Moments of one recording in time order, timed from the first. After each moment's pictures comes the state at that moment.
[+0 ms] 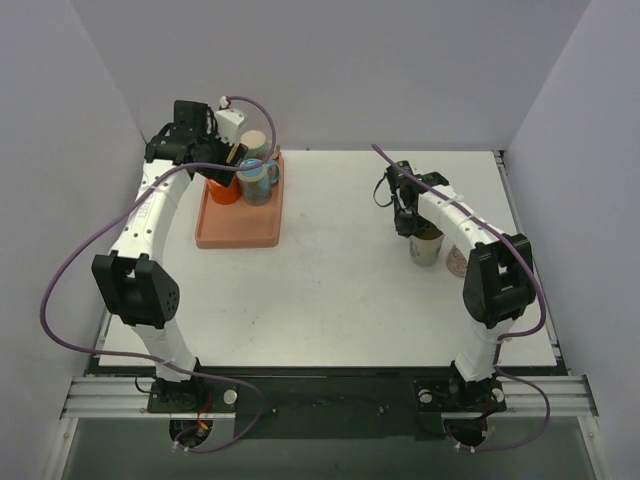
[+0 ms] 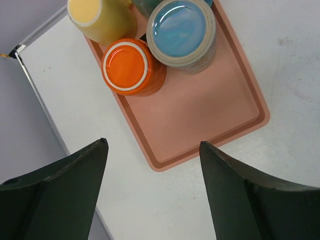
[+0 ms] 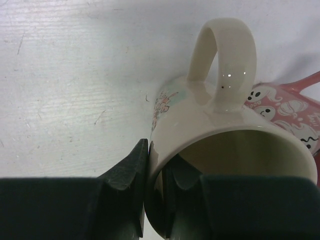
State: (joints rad) left arm -0.14 1.79 1.91 -0.87 0.04 0.38; right arm 0.35 1.83 1.49 -0.89 0.36 0.26
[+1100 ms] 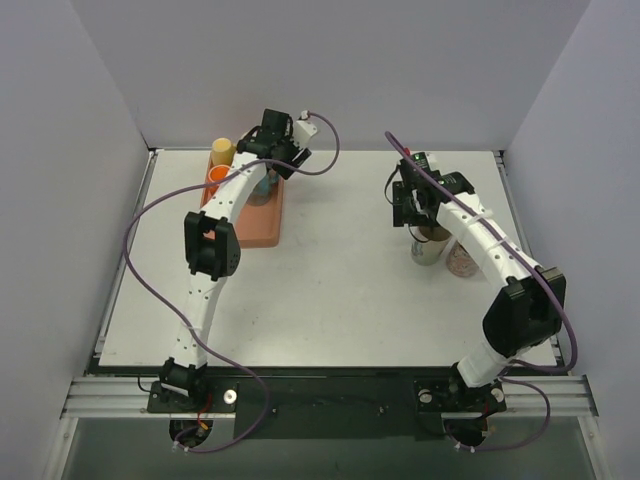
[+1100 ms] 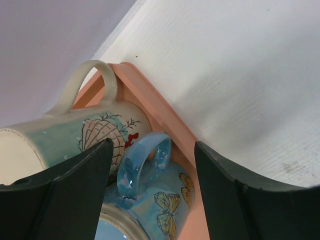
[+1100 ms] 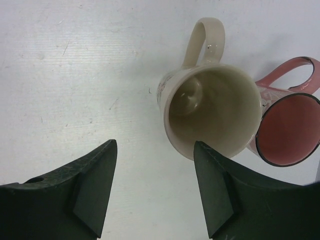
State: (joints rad) left arm -0.35 2.54 2.56 -0.76 -0.03 0.51; right arm 0.36 1.62 1.46 -0.89 0.34 0.26
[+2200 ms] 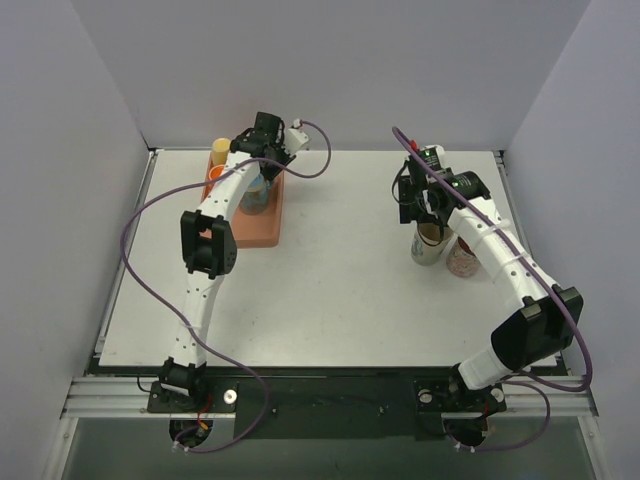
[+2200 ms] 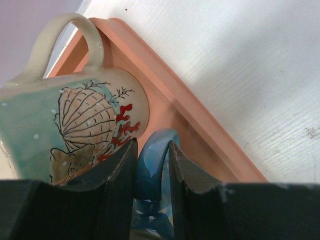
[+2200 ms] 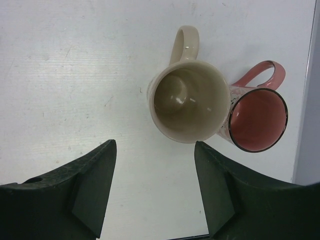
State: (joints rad) left arm -0.31 2.57 2.56 -0.86 -0.03 0.57; right arm 0.38 1.53 1.51 -0.95 0.37 0.22
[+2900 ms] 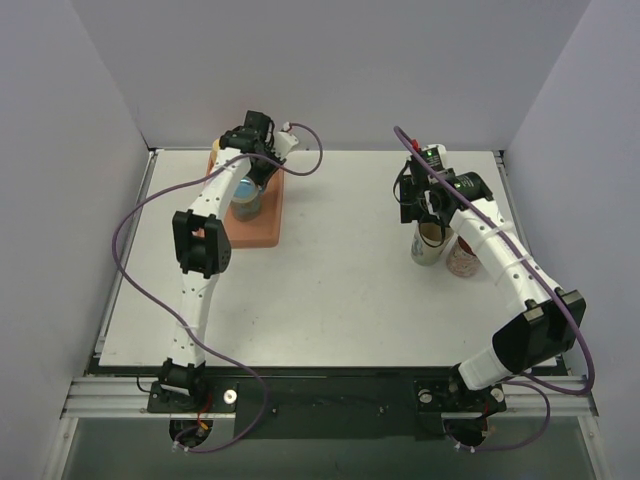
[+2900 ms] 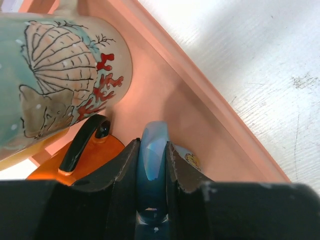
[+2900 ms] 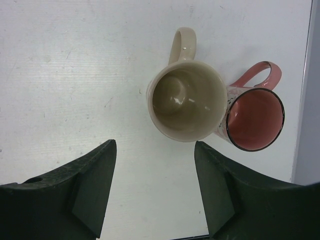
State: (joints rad) left arm -0.27 2.53 2.56 -1.03 0.02 0.54; right arm 0.38 1.51 1.51 -0.95 0.38 0.21
